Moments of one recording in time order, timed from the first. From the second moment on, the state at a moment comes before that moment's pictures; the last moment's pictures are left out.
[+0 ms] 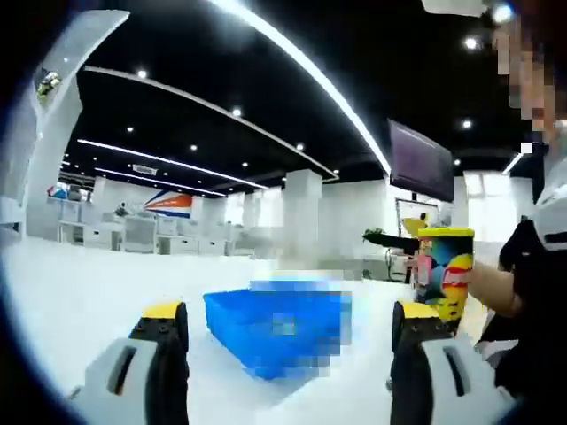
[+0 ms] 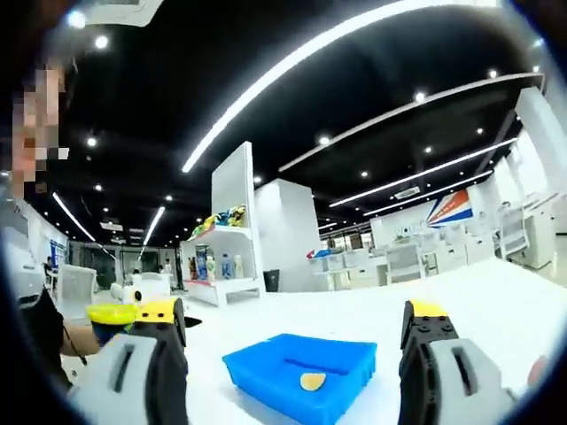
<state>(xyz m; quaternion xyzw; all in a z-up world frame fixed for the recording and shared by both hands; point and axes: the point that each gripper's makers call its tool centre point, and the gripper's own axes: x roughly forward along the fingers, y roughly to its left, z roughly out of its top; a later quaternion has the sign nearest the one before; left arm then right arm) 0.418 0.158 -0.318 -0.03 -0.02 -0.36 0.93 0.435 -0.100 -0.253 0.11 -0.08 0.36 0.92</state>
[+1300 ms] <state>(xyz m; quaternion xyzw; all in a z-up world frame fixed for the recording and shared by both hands) 0.455 0.102 -0.388 0.05 0.02 -0.31 0.95 0.464 -0.039 -0.403 -0.01 0.07 0.32 0.95</state>
